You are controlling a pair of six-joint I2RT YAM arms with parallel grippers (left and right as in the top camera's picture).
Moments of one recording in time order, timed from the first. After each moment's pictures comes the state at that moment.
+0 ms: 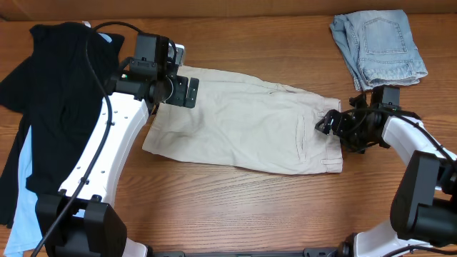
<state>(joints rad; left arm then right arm) -0.20 1.67 1.45 -0.82 0.03 0.01 -0.21 1.77 0.99 -0.57 -0.45 0.21</state>
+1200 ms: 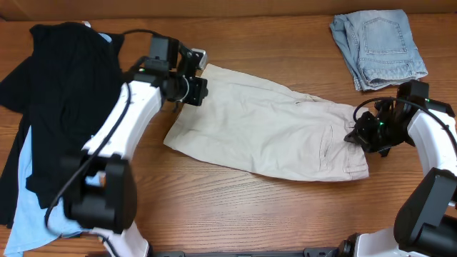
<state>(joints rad) -0.20 1.89 1.44 -0.65 0.44 0.03 -0.33 1.68 1.15 -1.01 -0.39 0.26</state>
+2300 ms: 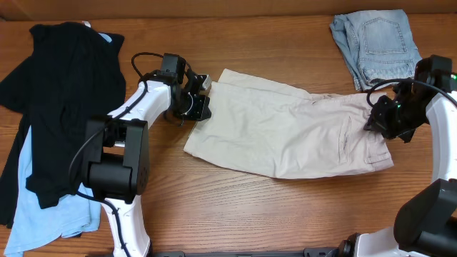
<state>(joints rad) -0.18 2.12 1.43 -0.66 0.51 0.03 -0.33 1.68 1.46 -1.31 -0.25 0.23</state>
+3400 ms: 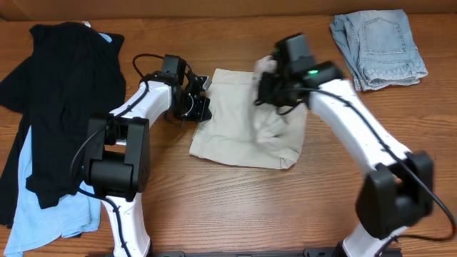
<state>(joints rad) -0.18 2.14 1.43 -0.65 0.51 0.03 0.39 1.85 1.53 -0.78 -0.23 0.54</state>
